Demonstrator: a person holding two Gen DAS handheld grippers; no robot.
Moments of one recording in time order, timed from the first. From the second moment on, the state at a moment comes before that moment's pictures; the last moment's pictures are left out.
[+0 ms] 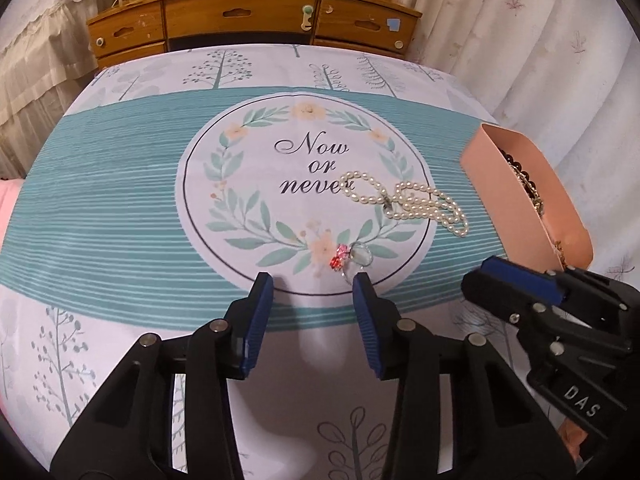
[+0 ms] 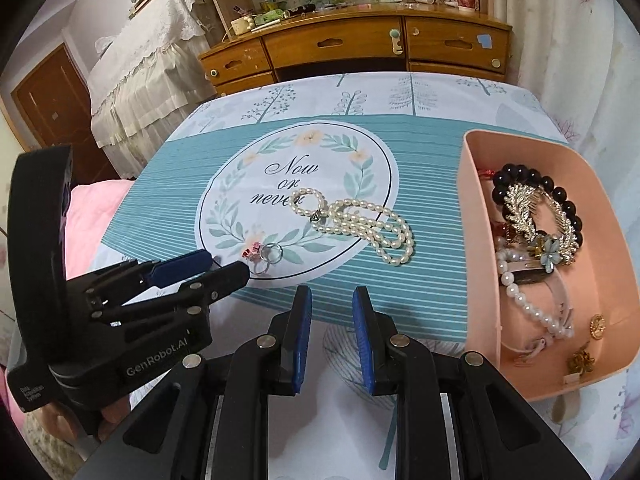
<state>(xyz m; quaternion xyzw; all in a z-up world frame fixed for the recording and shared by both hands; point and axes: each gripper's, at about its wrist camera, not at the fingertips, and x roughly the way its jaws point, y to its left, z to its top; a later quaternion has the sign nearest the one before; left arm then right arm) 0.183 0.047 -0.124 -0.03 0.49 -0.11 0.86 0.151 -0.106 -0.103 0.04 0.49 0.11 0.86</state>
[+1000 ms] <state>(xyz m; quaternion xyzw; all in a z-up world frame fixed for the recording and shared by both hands) 0.176 0.056 -0.122 -0.03 0.47 -0.11 0.88 0.153 -0.096 -0.108 0.05 0.49 0.14 0.86</state>
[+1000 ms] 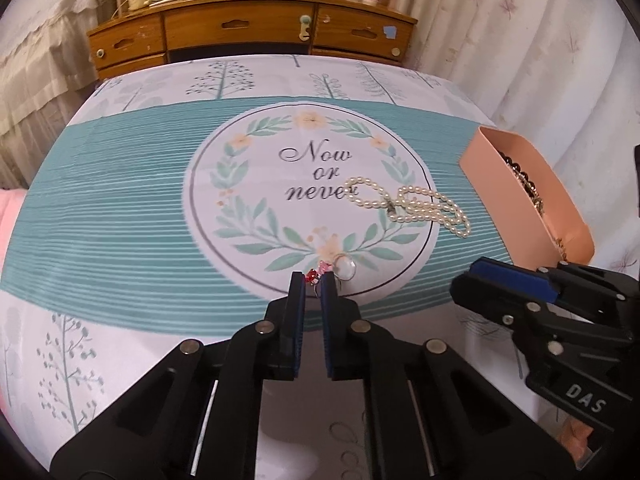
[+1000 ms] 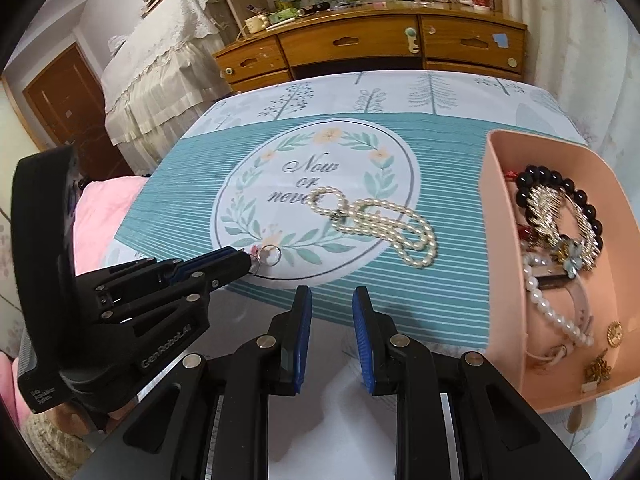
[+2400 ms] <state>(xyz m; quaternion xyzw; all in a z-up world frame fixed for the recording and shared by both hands) 0.145 0.124 -0.124 -0.10 0.47 -0.08 0.88 0.177 0.006 -0.136 -0.09 0.44 0.17 0.88</state>
